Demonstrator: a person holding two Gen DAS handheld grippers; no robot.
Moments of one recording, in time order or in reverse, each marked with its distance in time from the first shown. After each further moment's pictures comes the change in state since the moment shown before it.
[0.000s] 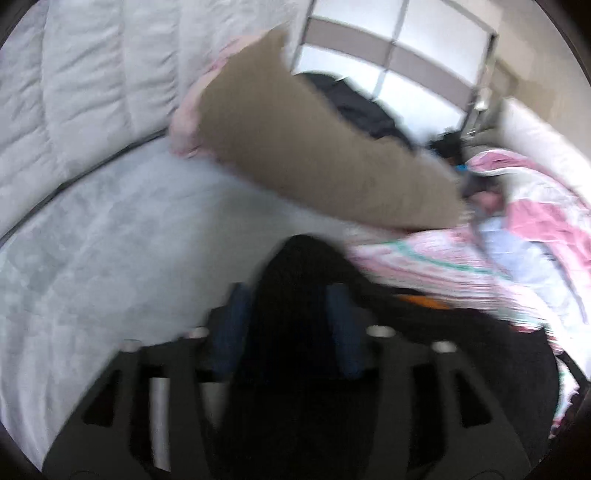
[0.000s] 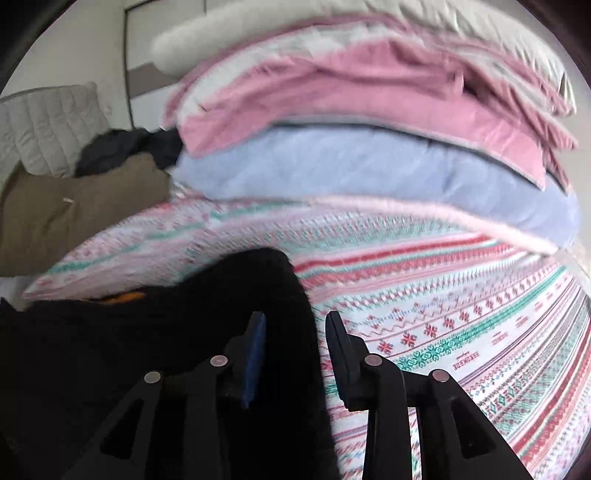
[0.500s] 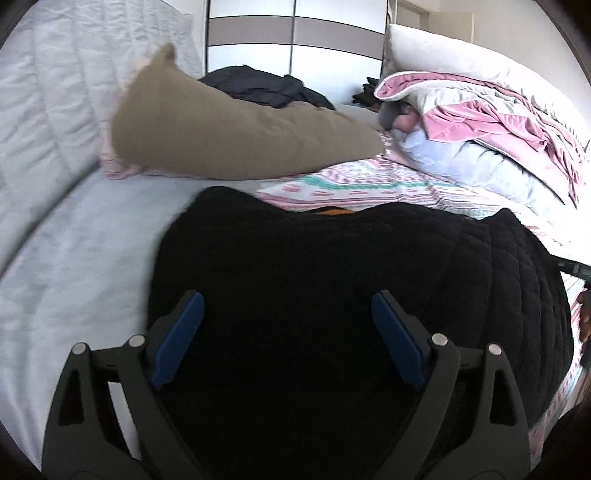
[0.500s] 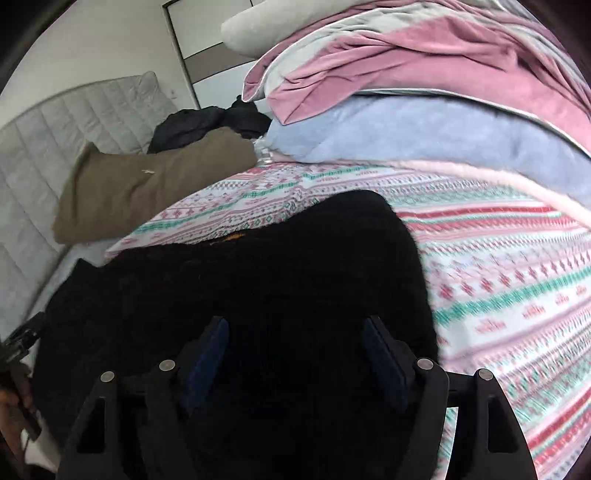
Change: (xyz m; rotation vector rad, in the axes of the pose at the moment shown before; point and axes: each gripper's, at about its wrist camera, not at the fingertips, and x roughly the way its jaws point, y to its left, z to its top) left arm -0.036 -0.035 -0.055 0.335 0.067 -0.080; right arm -0.029 -0.015 -0.037 -0.022 0.172 0.286
